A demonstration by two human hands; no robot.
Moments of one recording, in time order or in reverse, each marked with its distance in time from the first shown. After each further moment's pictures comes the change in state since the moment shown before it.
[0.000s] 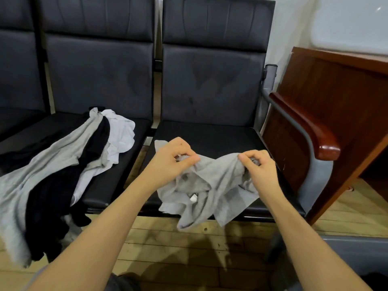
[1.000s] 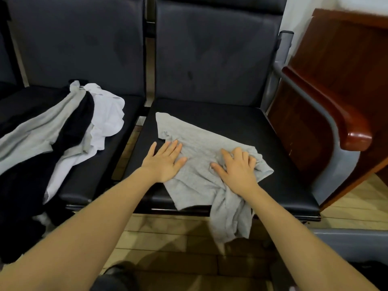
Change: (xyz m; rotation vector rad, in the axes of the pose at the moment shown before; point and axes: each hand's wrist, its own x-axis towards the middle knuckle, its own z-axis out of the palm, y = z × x) left_hand 0.031 -0.146 0.044 0.834 -0.555 -0.364; right_hand 0.019 0.066 0.074 -0.949 -0.330 -0.209
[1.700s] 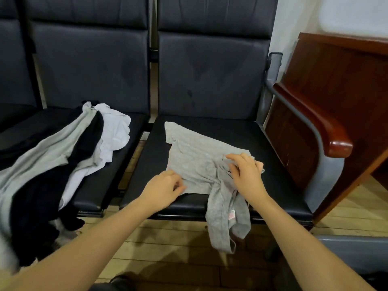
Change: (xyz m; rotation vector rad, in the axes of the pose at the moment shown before) left_hand -0.066 0.027 -0.002 -0.273 0.350 0.145; right_hand -0.021 0.015 -0.039 0.445 0.271 -0.055
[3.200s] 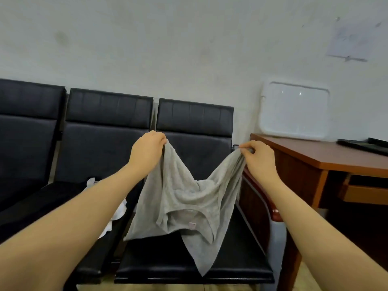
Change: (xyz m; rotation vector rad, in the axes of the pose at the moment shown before) left_hand 0.019 0.110 -0.278 0.064 0.753 0.084; right_hand 0.055 -0.130 -0.256 0.117 0.455 0.031
